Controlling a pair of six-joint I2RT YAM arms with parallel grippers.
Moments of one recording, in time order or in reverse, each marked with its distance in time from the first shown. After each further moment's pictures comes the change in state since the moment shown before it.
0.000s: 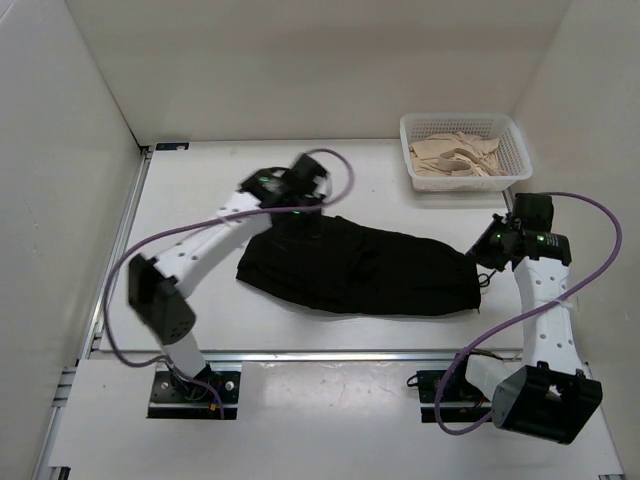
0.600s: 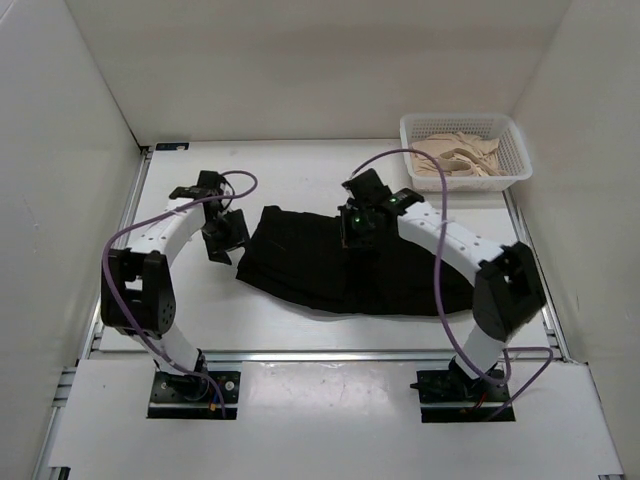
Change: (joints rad) left arm 0.644 -0.111 -0.529 0.212 0.265 0.108; right arm 0.855 0.601 0.338 0.232 -0.071 0.055
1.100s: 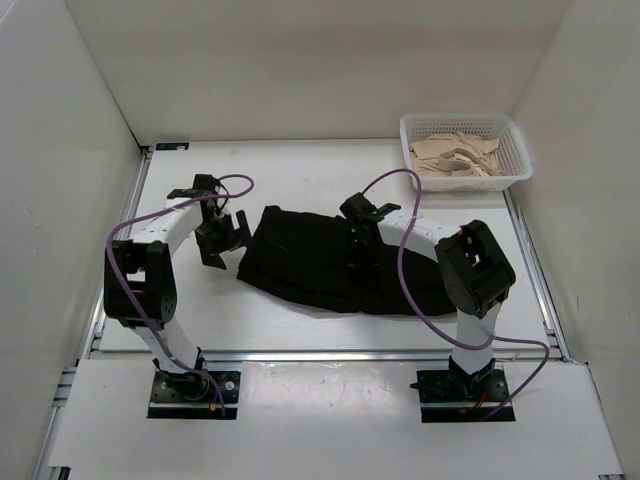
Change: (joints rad) left arm 0.072 0.051 -0.021 0.042 0.077 0.047; right arm -0.008 0.235 -0.095 0.030 0.185 0.031
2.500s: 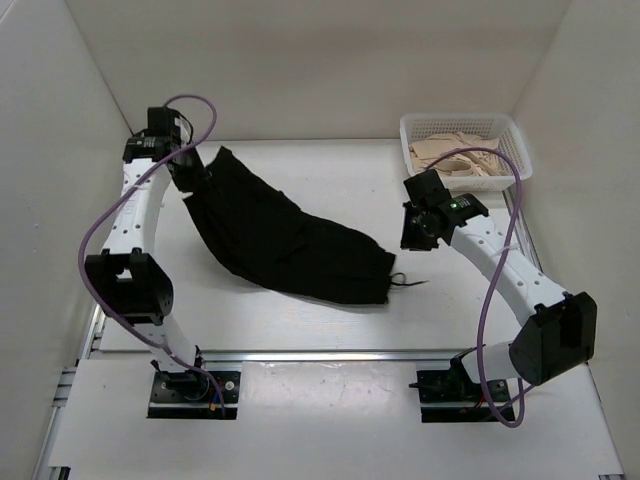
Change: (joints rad) left arm 0.100 0.047 0.534 -0.128 -0.120 -0.005; right arm -0.179 -0.522 -0.018 -0.266 0.179 -0.046
